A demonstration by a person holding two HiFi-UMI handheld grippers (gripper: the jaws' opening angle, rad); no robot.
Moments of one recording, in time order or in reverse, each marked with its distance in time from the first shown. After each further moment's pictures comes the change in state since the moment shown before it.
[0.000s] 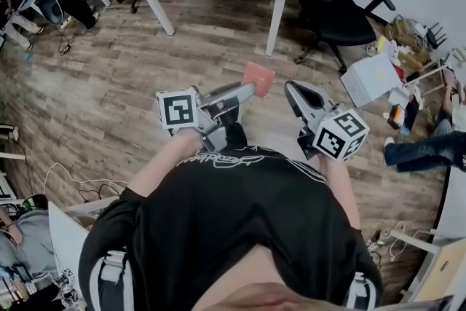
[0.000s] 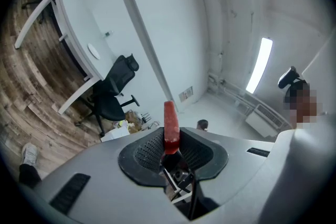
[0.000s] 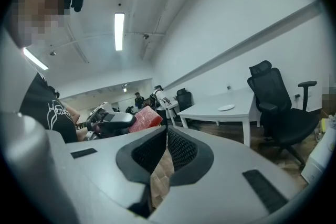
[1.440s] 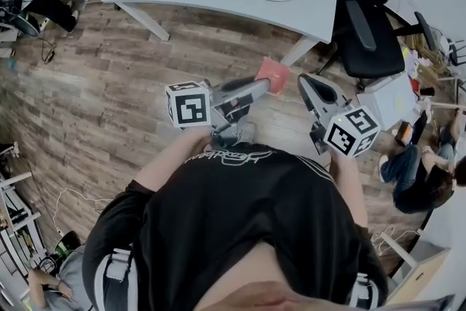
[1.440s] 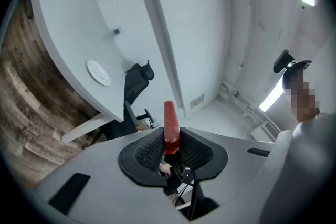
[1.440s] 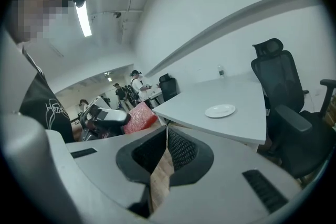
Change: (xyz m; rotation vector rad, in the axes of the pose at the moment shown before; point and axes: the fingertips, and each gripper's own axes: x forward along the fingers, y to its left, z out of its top) left arm 0.093 0.275 0.344 -0.025 0.080 0.024; right arm 0.351 -0.275 0.073 0.080 0.190 -0.095
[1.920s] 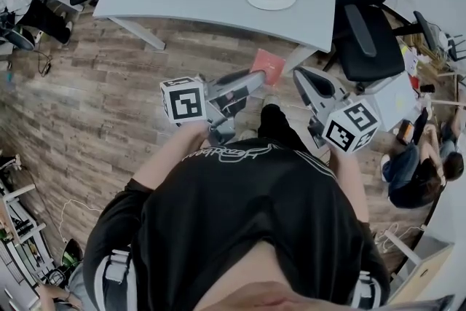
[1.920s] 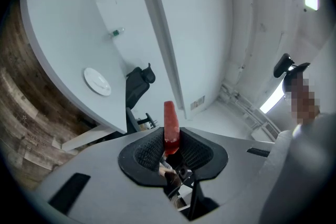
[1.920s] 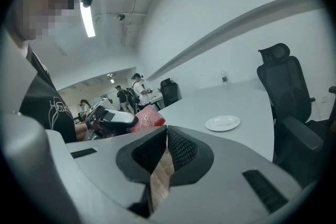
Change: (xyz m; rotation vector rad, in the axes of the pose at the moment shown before) left arm 0.018 0.038 0.055 0.001 -0.003 -0.002; right arm 0.044 -0.028 0.033 -0.054 -0.051 0.017
